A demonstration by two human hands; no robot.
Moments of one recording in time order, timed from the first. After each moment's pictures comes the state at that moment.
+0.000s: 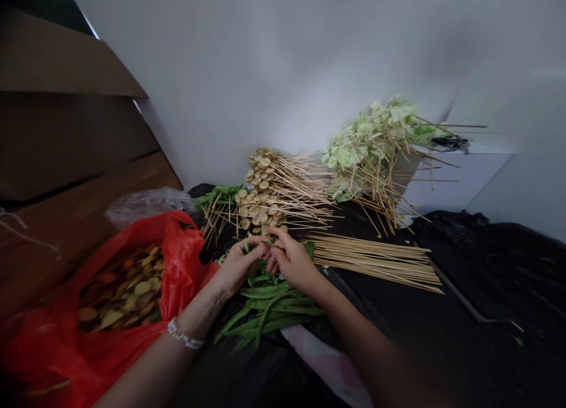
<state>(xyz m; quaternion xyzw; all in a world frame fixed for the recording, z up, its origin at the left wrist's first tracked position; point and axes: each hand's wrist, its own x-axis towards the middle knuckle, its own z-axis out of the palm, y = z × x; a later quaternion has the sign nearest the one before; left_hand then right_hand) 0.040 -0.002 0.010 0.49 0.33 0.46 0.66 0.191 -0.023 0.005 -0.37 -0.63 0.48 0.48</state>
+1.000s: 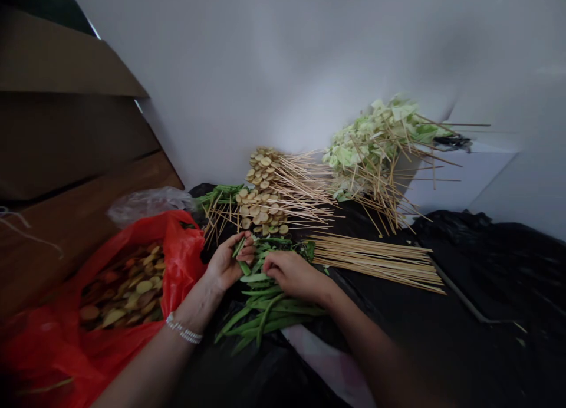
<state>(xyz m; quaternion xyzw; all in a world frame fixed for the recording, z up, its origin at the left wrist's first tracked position) 0.017 0.015 0.021 0.15 0.26 0.47 0.83 0.200 -0.035 0.019 -0.41 -0.83 0.28 0.26</state>
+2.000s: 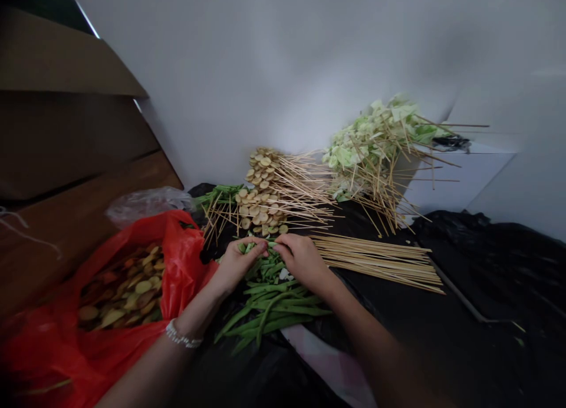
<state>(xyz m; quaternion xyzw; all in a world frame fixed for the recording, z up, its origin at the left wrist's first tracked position) 0.034 0.002 0.014 0.61 0.42 0.46 0.50 0.212 -0.021 0.020 -0.47 -0.78 0.16 0.38</state>
